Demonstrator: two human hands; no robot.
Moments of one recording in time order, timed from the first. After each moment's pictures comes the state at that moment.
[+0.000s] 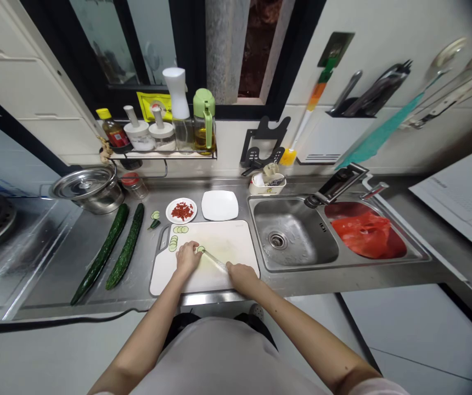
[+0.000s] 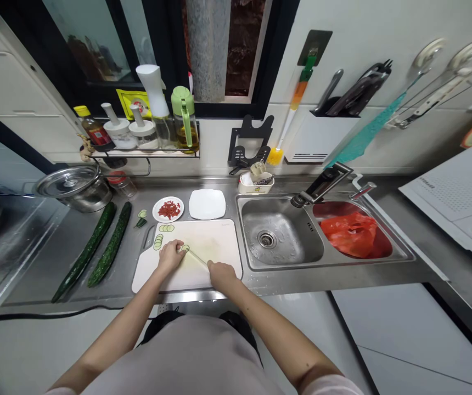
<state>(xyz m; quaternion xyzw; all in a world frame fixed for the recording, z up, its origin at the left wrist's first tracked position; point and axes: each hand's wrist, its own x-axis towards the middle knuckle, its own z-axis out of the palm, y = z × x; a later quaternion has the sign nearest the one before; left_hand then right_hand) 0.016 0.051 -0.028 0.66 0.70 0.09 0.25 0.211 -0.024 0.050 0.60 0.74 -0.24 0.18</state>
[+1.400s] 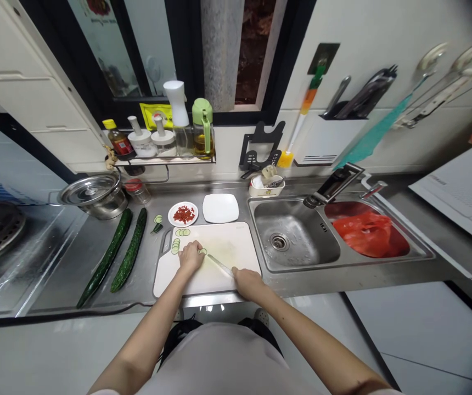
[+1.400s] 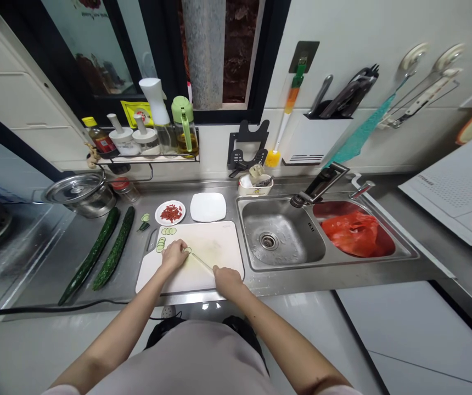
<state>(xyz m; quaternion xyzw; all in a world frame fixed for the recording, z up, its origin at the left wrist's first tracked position) 0.023 0.058 -0.010 0.67 0.70 0.03 0.24 0.218 -0.042 0.053 0.62 0.73 -0.24 0.18</state>
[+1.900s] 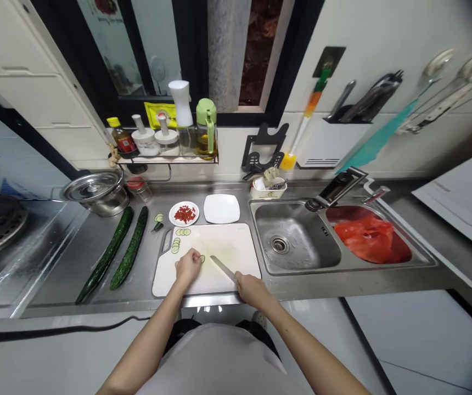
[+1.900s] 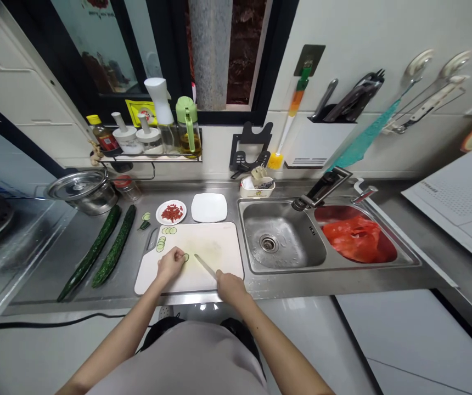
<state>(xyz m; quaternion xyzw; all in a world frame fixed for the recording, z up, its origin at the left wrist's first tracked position) 0.014 0.024 -0.007 0.62 0.72 0.11 0.30 0.228 -0.054 0.049 0.64 0.71 -0.27 0.16</state>
